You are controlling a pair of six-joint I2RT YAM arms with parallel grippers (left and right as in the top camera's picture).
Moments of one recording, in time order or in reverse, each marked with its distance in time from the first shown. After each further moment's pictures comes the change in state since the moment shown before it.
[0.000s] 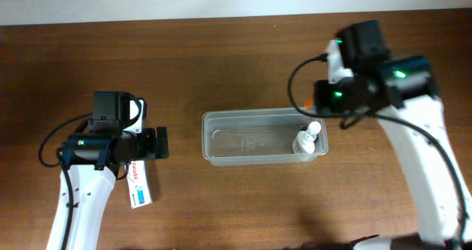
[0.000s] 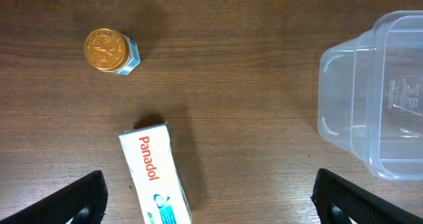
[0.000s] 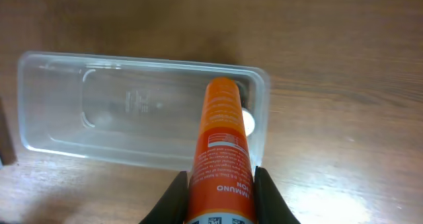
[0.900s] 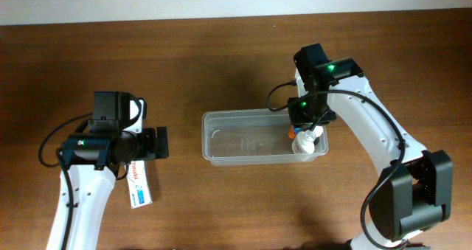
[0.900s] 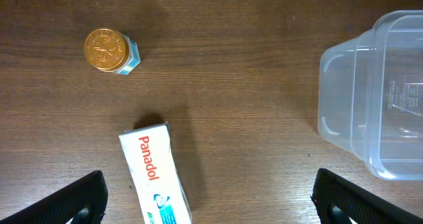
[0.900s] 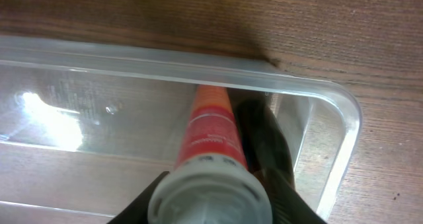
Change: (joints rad) left arm 0.000 0.000 0.000 0.000 0.000 0.000; right arm 0.023 0.241 -0.272 0.247 0.001 0.003
